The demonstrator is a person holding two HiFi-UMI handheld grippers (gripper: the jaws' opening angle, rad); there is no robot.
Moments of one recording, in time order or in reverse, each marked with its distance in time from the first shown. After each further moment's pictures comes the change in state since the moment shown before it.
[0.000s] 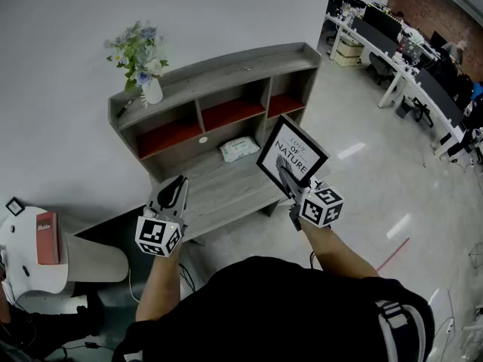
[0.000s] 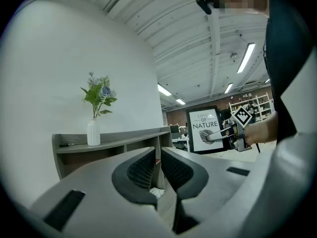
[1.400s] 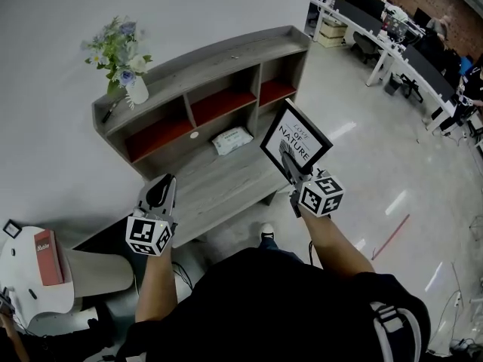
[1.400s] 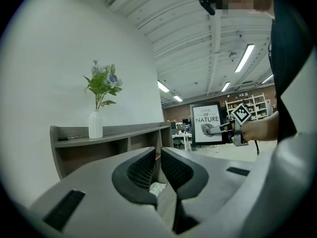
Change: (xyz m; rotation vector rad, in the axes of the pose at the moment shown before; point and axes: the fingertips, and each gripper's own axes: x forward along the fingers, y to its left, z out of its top) left arm 0.004 0.038 -0.031 -0.005 0.044 -0.039; right arm 0.012 -0.024 -0.004 -0.032 -0.057 -0.151
